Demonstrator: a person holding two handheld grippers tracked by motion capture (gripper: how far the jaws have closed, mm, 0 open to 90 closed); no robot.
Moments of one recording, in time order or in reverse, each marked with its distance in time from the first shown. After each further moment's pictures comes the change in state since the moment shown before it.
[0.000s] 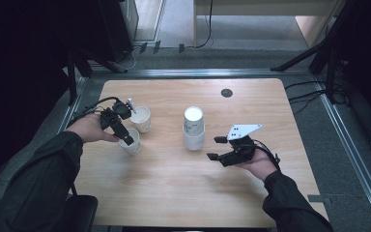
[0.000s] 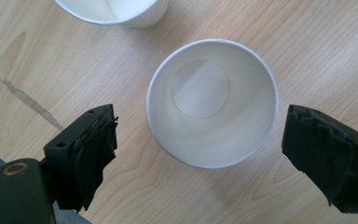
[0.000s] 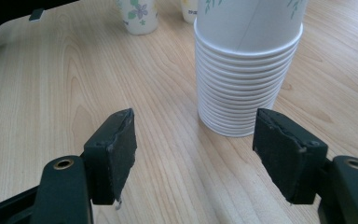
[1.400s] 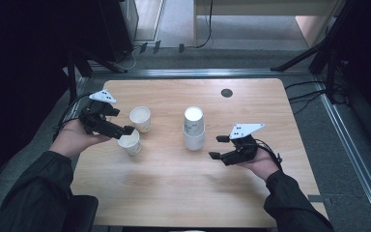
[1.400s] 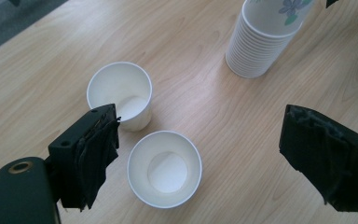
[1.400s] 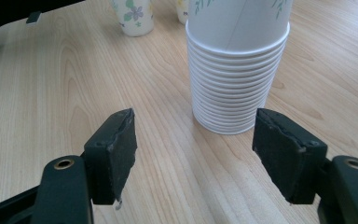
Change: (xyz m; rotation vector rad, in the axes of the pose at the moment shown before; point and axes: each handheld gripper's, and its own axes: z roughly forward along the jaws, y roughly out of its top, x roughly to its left) left arm -0.030 -0.048 -0.067 -0.581 -0.011 -0.036; right arm -0.004 -0.001 -0.005 -0.011 -0.012 0.005
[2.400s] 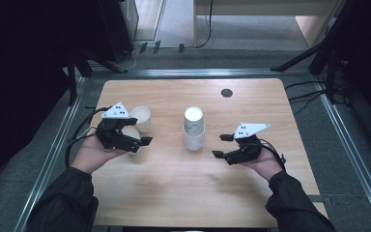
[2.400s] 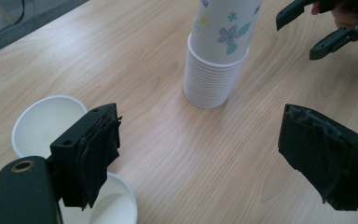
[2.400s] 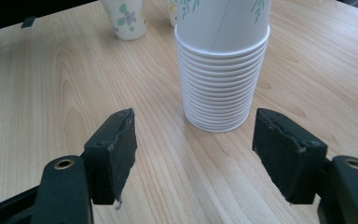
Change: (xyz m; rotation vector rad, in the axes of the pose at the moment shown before) left arm -0.047 -0.008 0.027 -0.152 -0.067 0.021; right arm -0.003 -0.003 -0.010 -0.018 -0.019 0.007
